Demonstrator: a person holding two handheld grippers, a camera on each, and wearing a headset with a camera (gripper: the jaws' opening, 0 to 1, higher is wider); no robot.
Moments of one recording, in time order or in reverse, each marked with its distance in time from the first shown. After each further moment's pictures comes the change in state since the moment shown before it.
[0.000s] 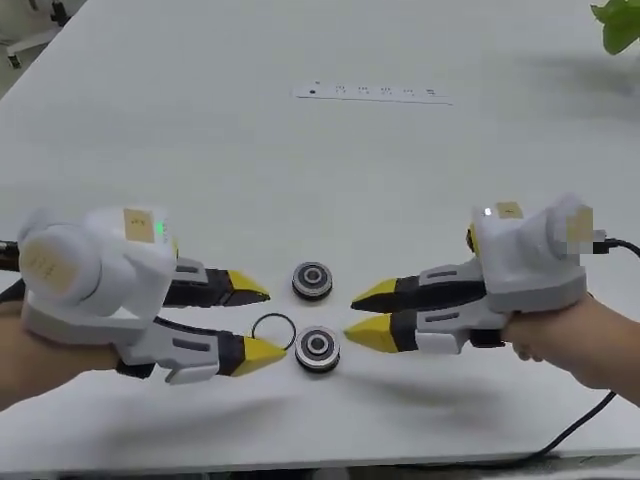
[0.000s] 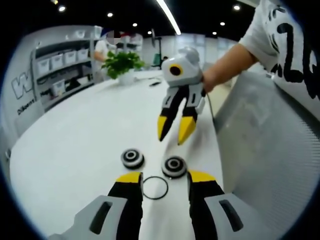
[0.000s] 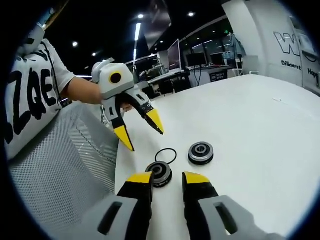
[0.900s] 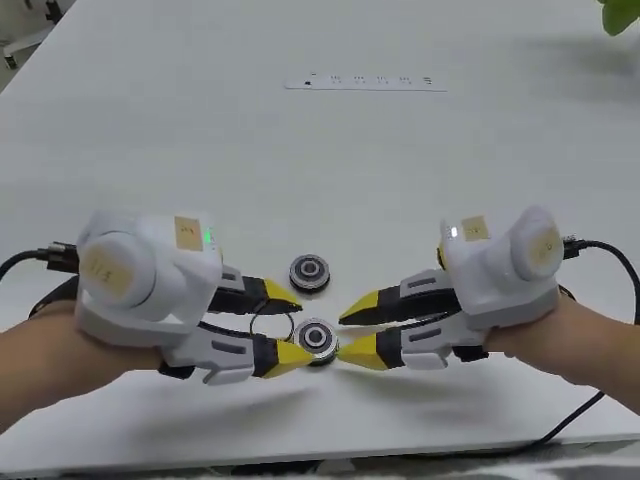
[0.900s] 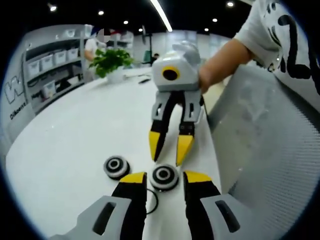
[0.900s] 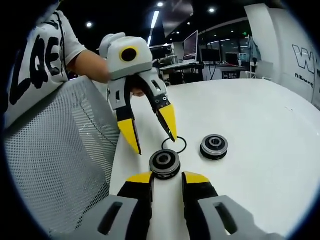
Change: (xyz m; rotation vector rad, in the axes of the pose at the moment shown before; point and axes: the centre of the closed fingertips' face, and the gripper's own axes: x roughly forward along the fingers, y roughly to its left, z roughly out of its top) left arm 0.033 -0.019 0.003 0.034 0.031 -0.074; right arm 0.017 0.011 -0.021 -0.127 0.070 0.042
